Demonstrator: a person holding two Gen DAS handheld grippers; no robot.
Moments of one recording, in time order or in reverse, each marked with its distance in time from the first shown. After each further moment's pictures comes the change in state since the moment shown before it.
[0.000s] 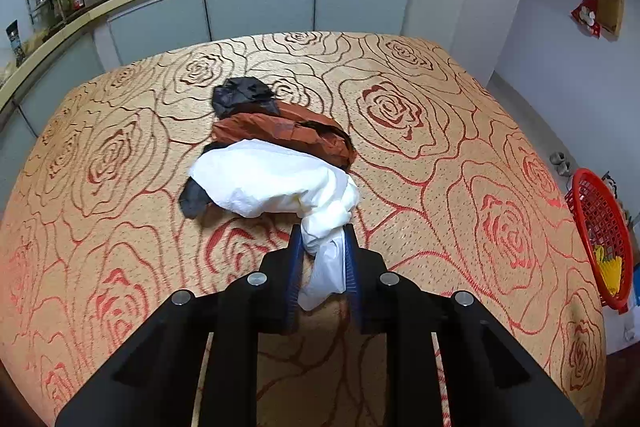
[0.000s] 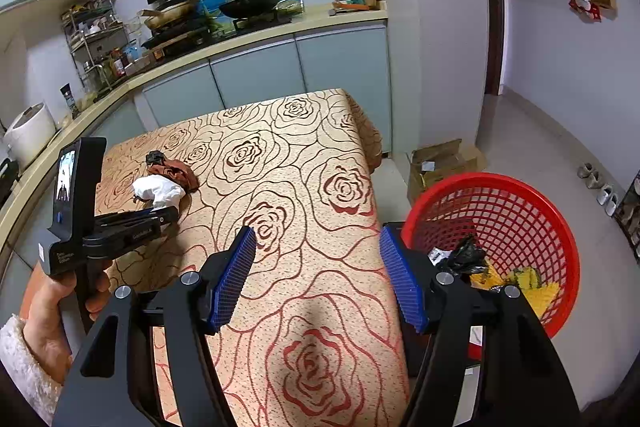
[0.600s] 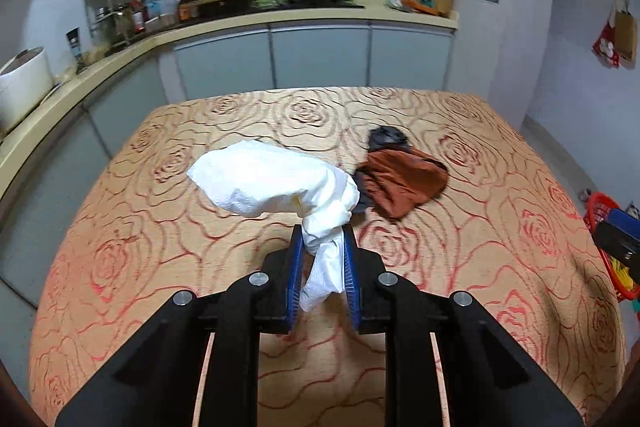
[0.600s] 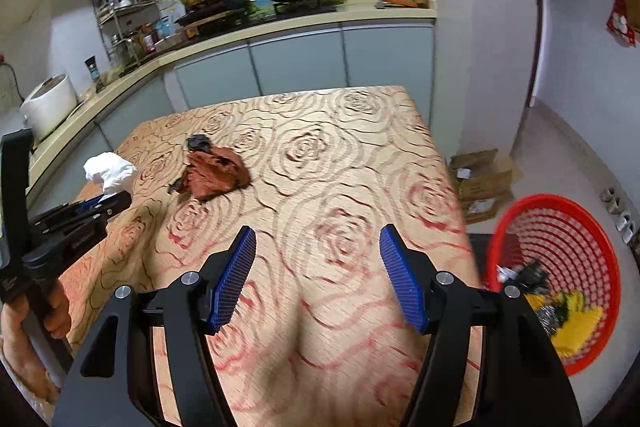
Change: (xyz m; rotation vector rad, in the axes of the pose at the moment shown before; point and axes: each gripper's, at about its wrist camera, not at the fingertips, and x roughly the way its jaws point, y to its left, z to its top) left arm -0.075 0.073 -0.023 -0.062 -0.176 0.135; right arm 0.042 0.073 0.010 -0.101 0.034 0.082
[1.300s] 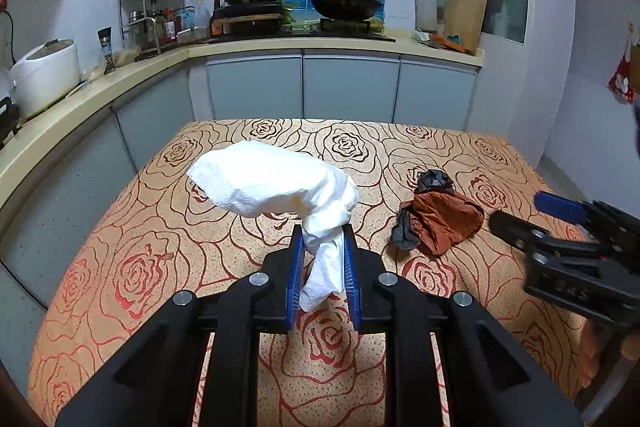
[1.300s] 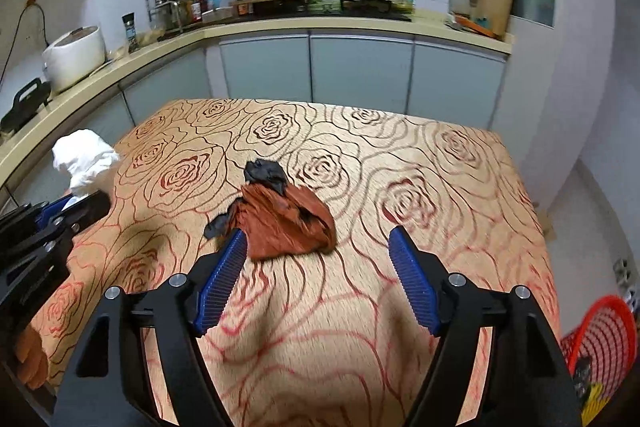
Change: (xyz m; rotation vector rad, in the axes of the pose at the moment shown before) left arm -0.006 0.032 0.008 -0.080 -0.101 0.045; right arm 0.085 0.076 0.050 -0.207 0.007 0.068
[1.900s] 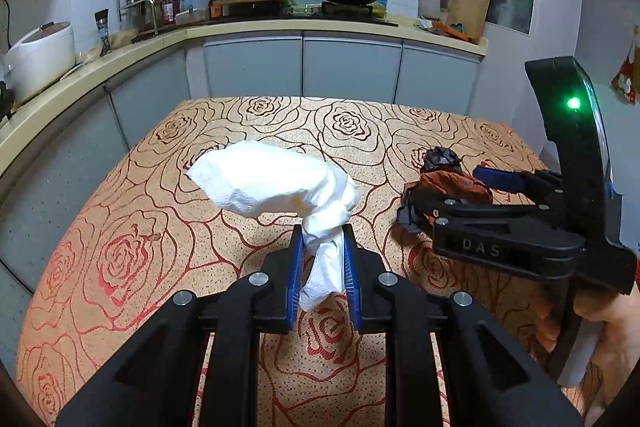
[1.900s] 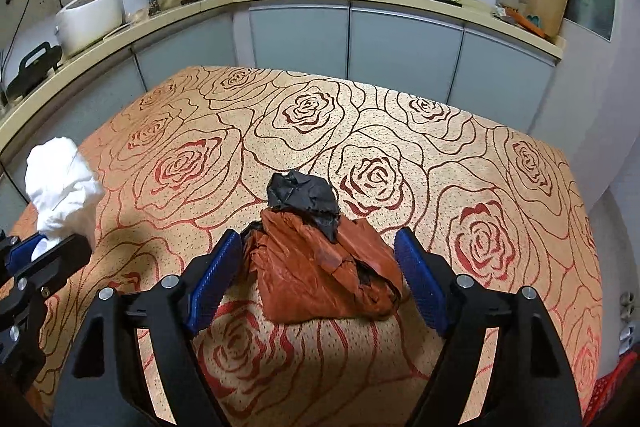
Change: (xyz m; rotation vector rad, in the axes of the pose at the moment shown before) left arm 0.020 0.006 -0.010 -0.016 0.052 -0.013; right arm 0.067 0.025 0.017 -0.092 0.088 0.073
